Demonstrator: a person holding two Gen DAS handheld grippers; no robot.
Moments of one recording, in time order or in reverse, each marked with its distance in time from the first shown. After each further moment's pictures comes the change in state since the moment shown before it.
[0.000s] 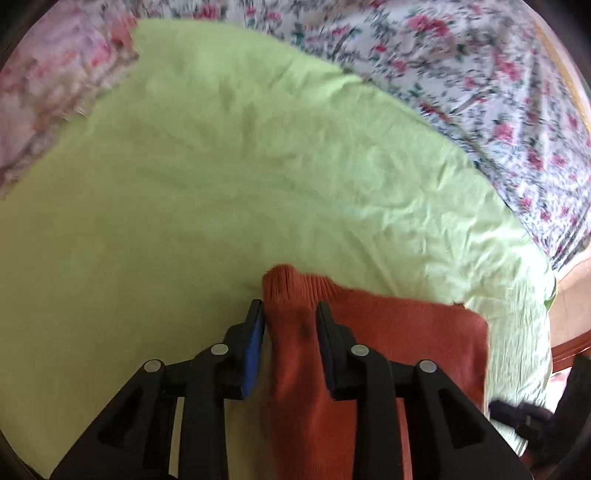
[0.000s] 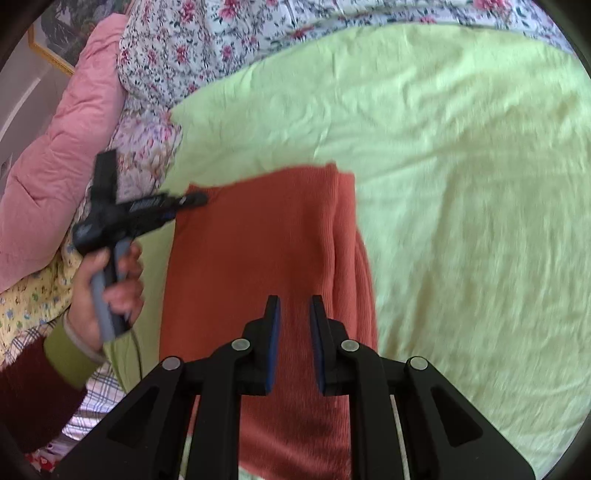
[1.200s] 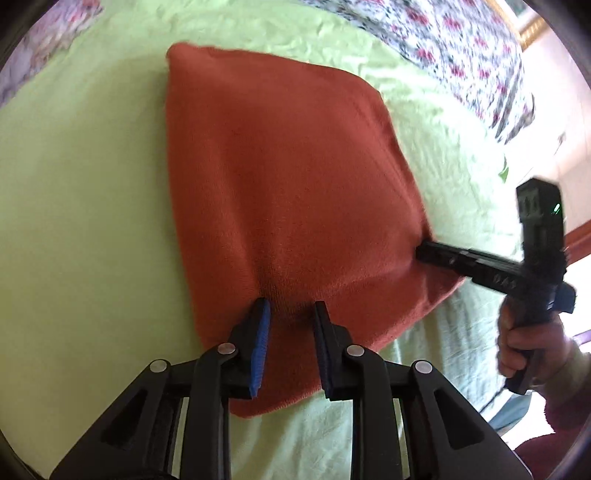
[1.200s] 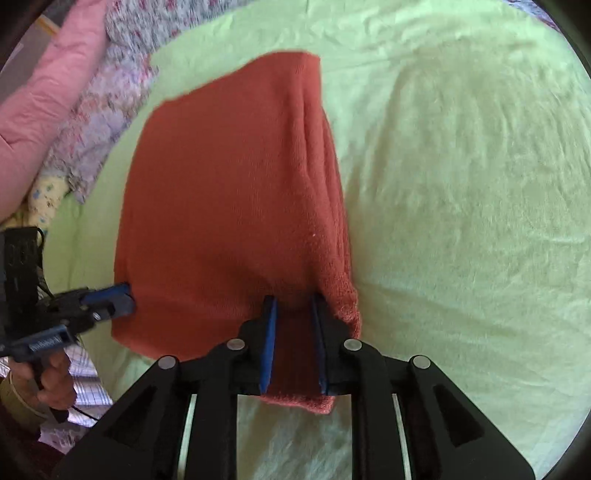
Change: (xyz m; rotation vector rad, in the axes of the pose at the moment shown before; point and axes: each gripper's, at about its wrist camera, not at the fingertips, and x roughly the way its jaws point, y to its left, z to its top) left arm -0.054 -0.061 -0.202 0.194 0.194 -0.113; right arm 0.003 0.009 -0.094 -0.020 0.107 -0.153
